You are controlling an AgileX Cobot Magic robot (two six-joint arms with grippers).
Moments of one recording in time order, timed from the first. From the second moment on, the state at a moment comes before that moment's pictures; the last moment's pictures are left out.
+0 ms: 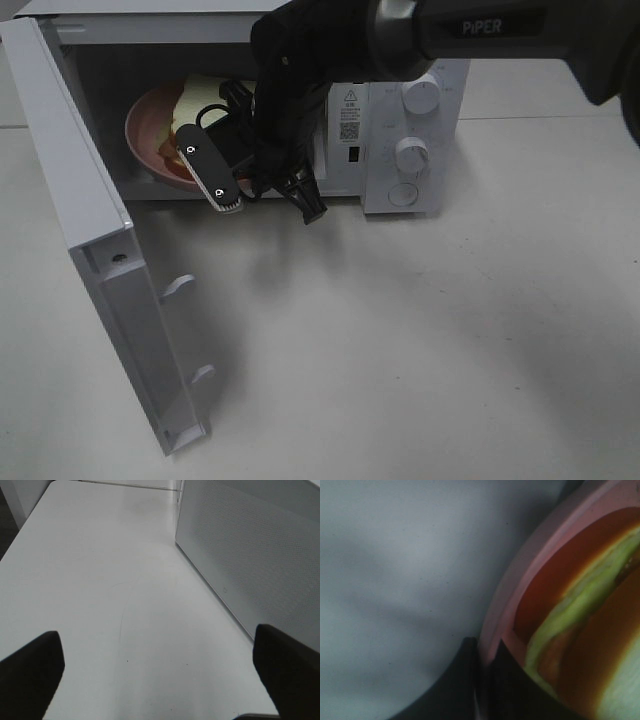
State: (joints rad) left arm 0.02 0.00 -0.52 -0.01 1.08 -0.04; right arm 0.70 2.27 -1.82 -0.19 0.64 -1.40
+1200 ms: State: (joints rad) left arm 0.02 0.00 -0.52 -0.01 1.08 -0.04; right arm 0.63 2.39 -1.97 -0.13 0.62 -1.39
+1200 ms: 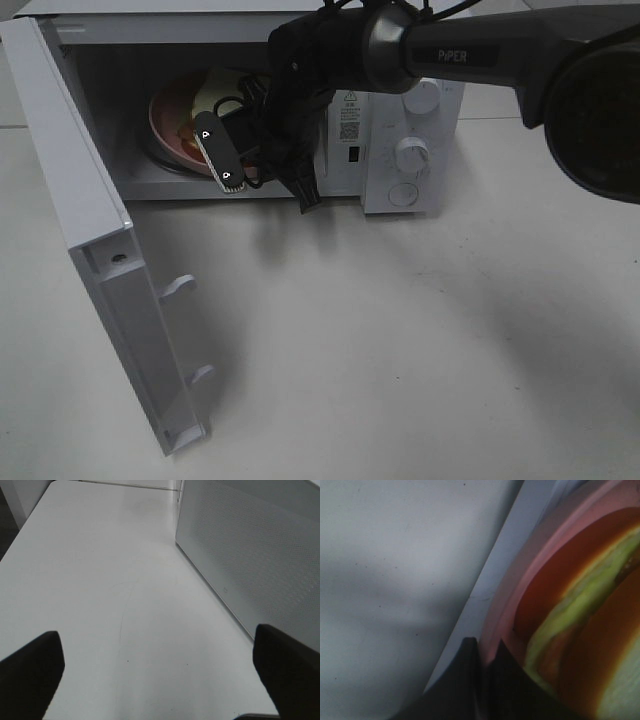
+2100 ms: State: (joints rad) left arm 0.02 0.00 -0.52 -0.01 1.08 -0.04; right arm 0.63 2.41 -1.97 -0.14 0.55 -1.30
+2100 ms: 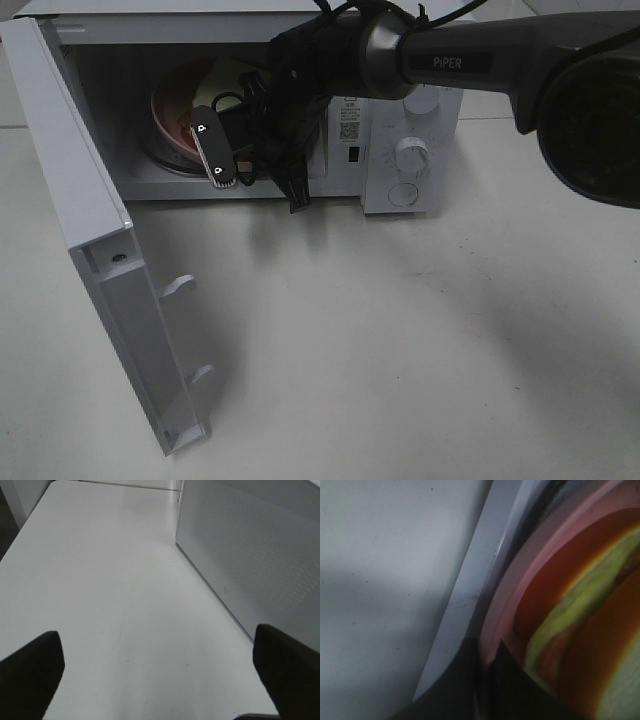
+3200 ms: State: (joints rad) left arm 0.02 0.00 -0.52 -0.01 1.08 -0.04; right arm 0.63 2.28 -1.84 -0.15 0.59 -1.05
